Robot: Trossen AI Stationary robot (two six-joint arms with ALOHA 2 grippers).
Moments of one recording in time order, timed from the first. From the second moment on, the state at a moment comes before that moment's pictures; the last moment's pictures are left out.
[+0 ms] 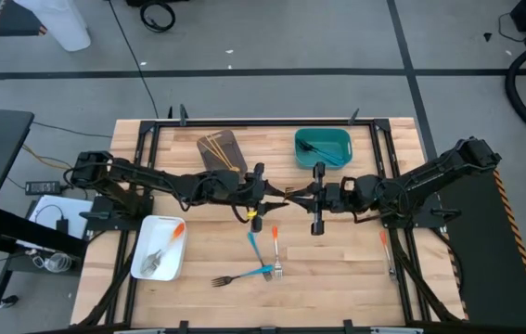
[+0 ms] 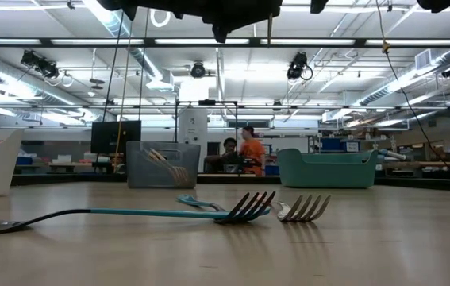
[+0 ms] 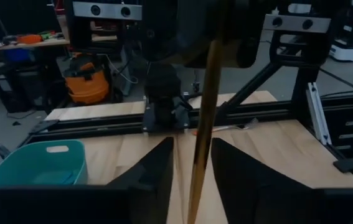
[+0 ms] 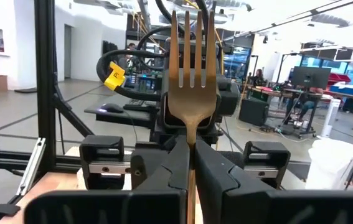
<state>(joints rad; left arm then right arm) -0.08 1.61 1.03 0.46 -0.07 0.06 0.28 1.23 0.65 0.73 0.33 -0.18</state>
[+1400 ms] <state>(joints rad) 0.03 1.52 1.03 0.01 -0.24 0.51 0.37 1.22 0.65 0.37 0.64 0.02</state>
